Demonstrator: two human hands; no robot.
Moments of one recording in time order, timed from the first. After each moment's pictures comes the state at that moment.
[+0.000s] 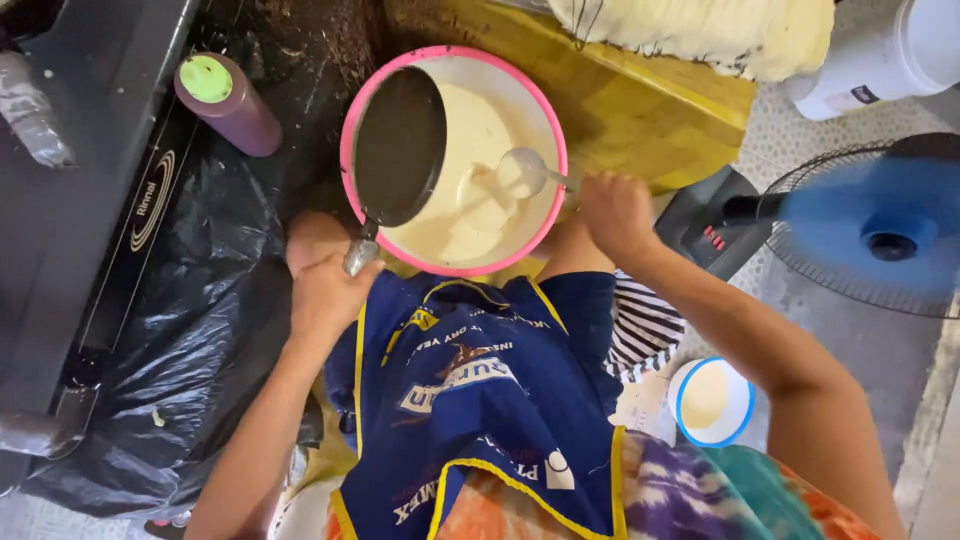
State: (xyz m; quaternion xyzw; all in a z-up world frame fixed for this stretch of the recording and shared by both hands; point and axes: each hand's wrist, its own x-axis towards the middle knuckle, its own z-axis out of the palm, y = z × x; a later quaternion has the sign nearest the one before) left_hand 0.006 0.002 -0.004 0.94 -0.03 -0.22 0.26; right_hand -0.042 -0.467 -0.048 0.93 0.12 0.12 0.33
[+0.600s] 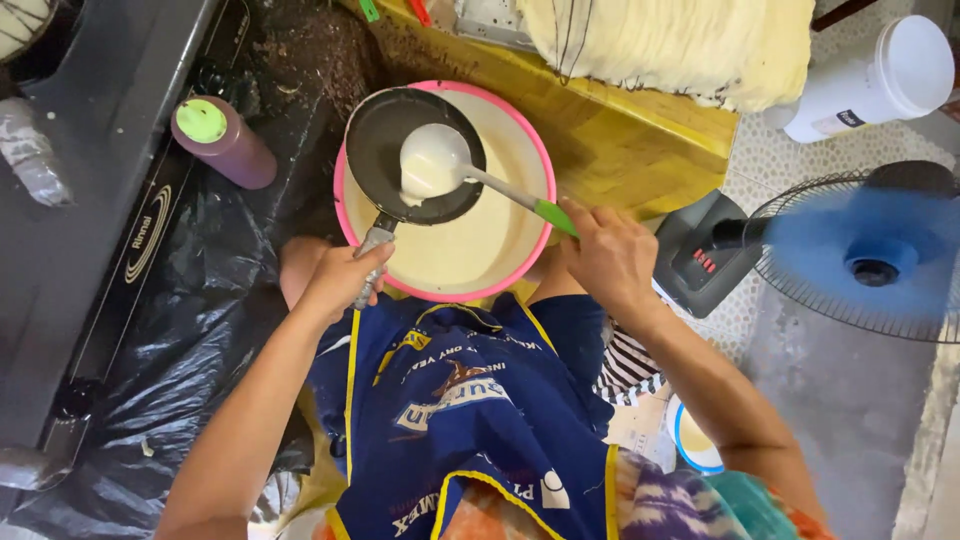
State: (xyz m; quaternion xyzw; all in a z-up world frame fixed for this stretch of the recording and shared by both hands) left_hand 0.051 -0.043 0.012 0.70 0.11 -0.36 0.61; right_hand -0.053 -0.392 0.080 0.97 0.01 0.20 0.13
